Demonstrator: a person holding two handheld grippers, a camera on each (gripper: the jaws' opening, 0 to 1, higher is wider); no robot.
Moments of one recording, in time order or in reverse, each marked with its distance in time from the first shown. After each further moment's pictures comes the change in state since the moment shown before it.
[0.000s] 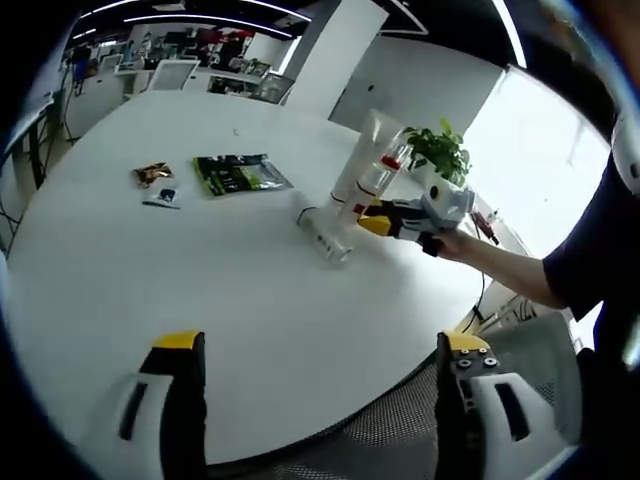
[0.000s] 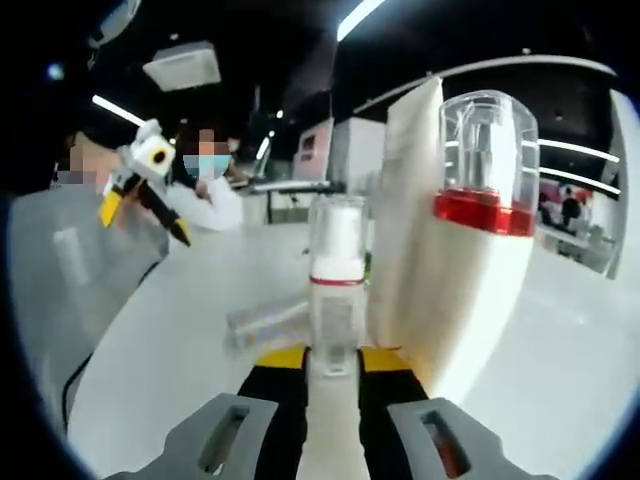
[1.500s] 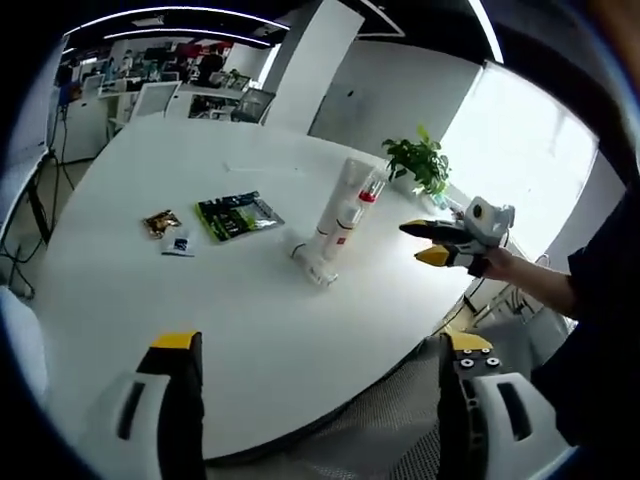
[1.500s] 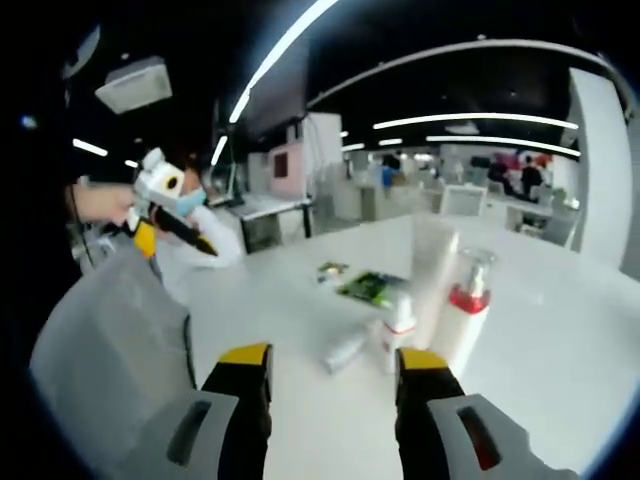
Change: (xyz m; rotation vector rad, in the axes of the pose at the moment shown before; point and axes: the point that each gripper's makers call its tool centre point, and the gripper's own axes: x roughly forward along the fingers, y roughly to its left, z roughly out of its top) left arm -0.073 -0.005 0.048 0.079 -0.020 -0.046; right arm -0.083 0.083 0.089 0.160 0.049 -0.159
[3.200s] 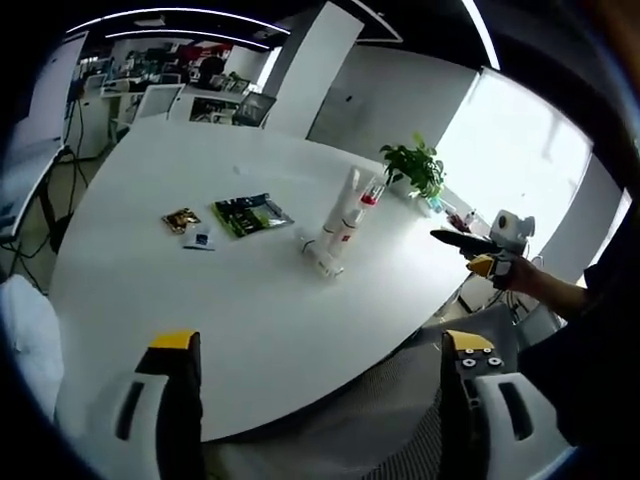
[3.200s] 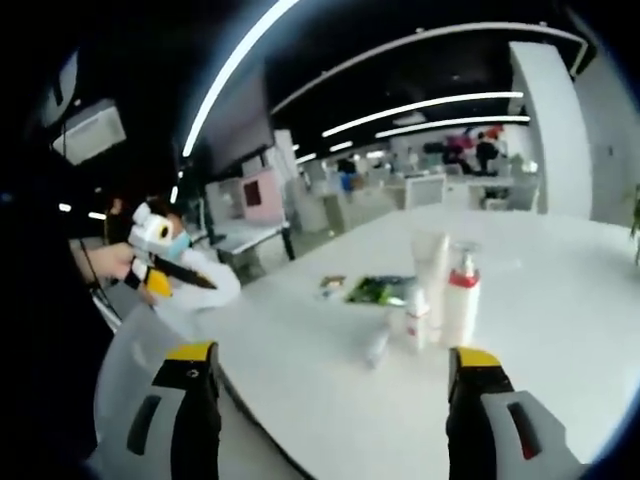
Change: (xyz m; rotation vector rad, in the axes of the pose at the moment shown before) left arm -0.043 0.020 -0.011 -0.007 -0.010 -0.017; right arm -0.039 0.053 0.019 0.218 -0.056 -0.116
